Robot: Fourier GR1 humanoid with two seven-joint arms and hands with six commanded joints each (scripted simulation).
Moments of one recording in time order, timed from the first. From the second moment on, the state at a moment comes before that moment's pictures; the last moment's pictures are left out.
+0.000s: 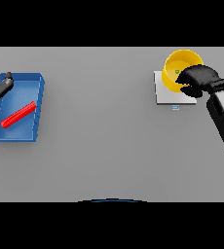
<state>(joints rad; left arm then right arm) -0.41 0.55 -0.02 -1.21 -0.40 0.06 0.47 -0.81 -0.54 0.39 -0.78 0.83 0.33 -0.20</state>
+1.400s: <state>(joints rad) -0.44 0.53 -0.03 -1.17 -0.41 0.08 0.45 -0.84 -0.50 0.40 -0.65 0.84 0.30 -0.27</state>
